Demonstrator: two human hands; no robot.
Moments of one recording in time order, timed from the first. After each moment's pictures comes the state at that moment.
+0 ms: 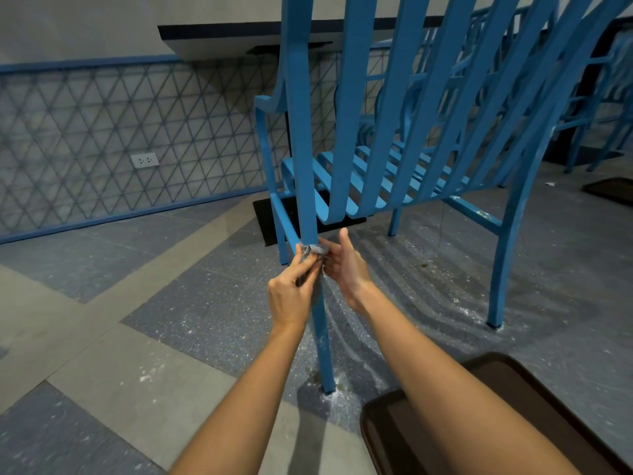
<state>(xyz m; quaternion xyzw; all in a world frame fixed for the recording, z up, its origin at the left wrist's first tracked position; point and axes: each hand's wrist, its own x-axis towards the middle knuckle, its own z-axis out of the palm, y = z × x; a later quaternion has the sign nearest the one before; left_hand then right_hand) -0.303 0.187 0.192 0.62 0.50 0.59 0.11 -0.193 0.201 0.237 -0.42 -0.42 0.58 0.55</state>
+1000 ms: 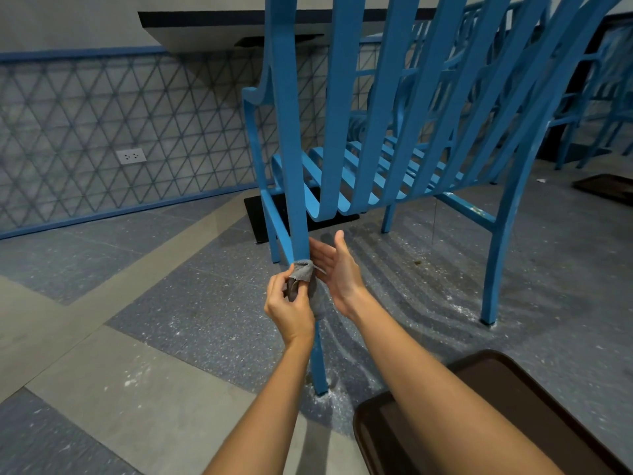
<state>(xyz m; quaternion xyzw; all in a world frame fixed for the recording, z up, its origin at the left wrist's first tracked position) -0.272 0.193 0.161 0.45 0.53 0.70 0.16 -0.194 0.205 0.224 -0.39 -0.39 0.62 0.56</state>
